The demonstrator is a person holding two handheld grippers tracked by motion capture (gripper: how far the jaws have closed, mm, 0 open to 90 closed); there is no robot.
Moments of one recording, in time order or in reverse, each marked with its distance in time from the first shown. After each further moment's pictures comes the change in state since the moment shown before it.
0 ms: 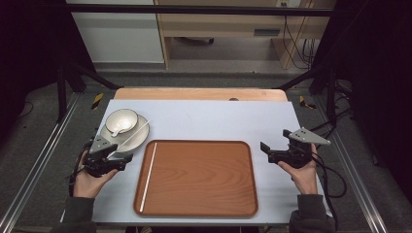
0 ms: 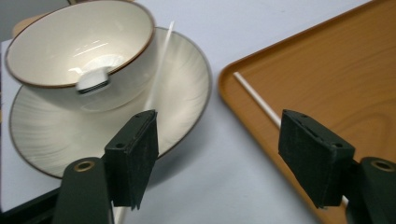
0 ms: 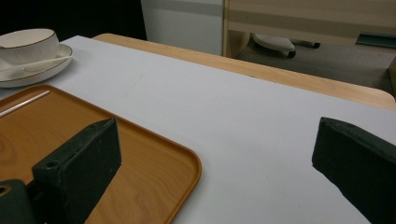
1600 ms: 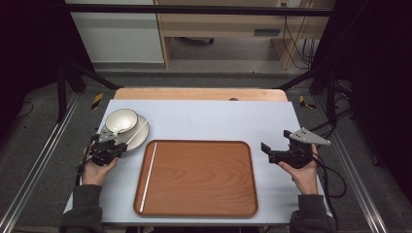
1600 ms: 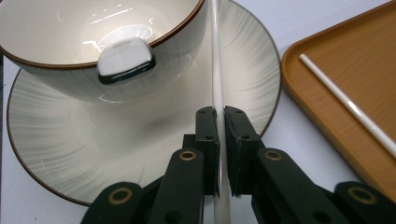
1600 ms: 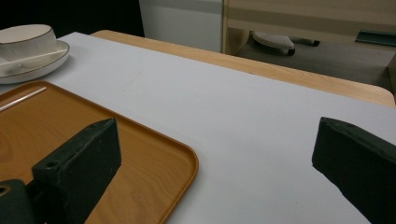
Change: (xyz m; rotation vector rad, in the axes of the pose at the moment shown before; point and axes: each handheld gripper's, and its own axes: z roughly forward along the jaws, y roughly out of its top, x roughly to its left) left arm 0.019 -0.001 0.039 0.068 0.035 -0.016; right arm -0.003 -0.003 0.000 0.005 0.000 -0.002
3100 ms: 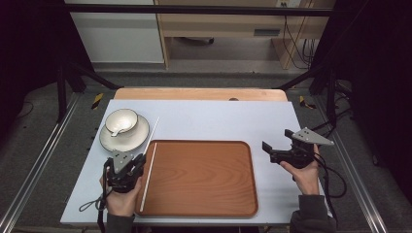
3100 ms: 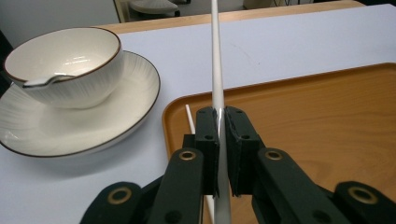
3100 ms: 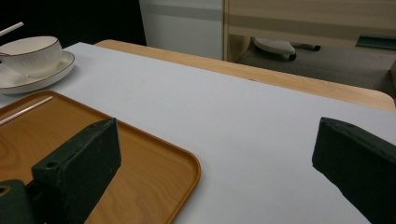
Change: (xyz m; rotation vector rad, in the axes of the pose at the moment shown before) left arm -0.139 0.008 -0.066 -0.228 0.130 -0.197; right arm 0.000 0.002 -0.004 -0.022 0.007 0.021
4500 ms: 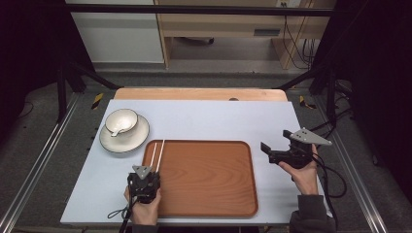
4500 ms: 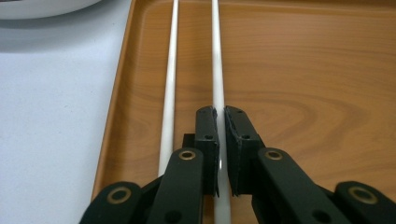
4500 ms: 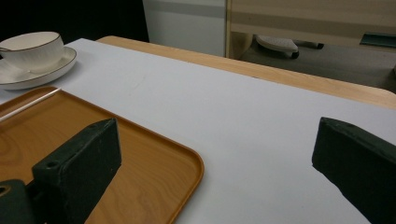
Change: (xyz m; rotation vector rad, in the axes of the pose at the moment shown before) left arm -0.033 -0.054 0.044 0.200 0.109 -0.148; right arm 0.002 -0.001 0.003 0.009 0.007 -0.011
